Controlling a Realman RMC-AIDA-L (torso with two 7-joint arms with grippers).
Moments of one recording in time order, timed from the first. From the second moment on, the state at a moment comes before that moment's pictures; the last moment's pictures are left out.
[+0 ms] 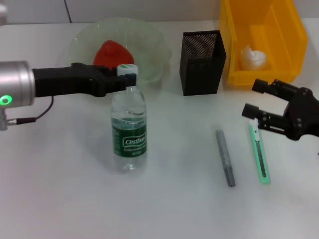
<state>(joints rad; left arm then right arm) -0.34 -2.07 1.17 1.15 1.80 1.32 -2.03 0.40 2.06 -0.51 -0.50 -1.85 -1.76 1.12</state>
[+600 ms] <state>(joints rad) -0.25 -2.07 1.13 0.94 1.46 1.39 -1.57 0.40 2.06 -0.47 -0.45 -1.82 -1.75 1.09</state>
